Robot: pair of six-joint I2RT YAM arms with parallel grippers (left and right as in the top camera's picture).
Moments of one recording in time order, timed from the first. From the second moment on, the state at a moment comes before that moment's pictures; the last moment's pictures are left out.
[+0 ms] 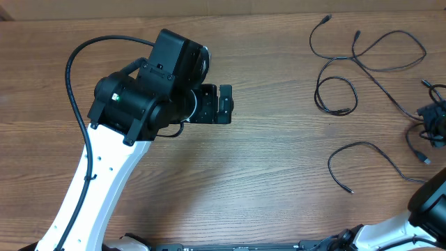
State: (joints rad) left arm -0.50 1.53 1.90 -1.40 0.15 -0.45; right arm -0.71 1.82 1.20 -0.44 -0.04 0.52
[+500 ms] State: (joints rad) left arm -0.50 1.53 1.90 -1.40 0.15 -0.45; right arm -0.71 1.89 1.20 -0.40 0.02 0.52
